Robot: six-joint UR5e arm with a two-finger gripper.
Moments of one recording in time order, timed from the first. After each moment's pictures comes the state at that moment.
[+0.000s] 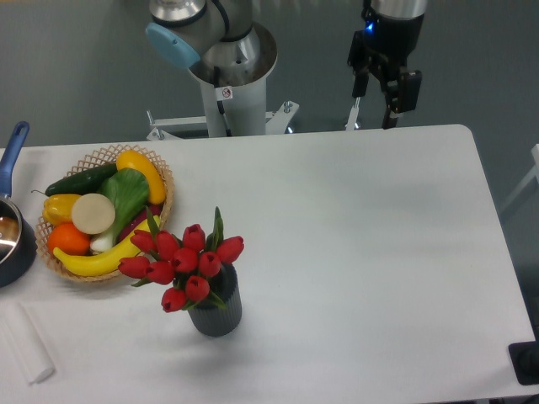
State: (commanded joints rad) arm 2.92 -1.45 -1.76 -1.35 1.30 2.08
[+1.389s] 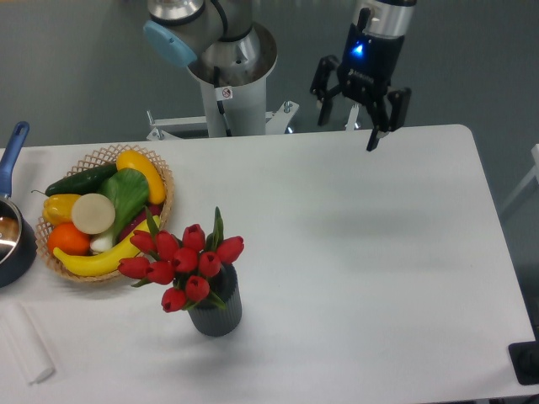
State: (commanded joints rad) arm 2.82 -1.49 -1.82 -1.15 1.03 1.33
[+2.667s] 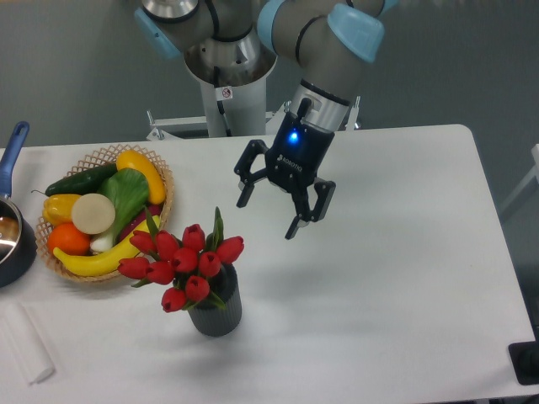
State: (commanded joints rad) arm 2.65 -1.69 -1.91 -0.80 0.72 1.24
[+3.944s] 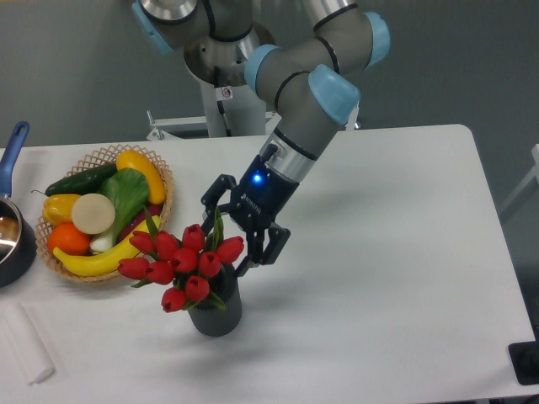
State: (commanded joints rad) arm 2.51 -1.83 -1.84 -0.75 0.70 1.31
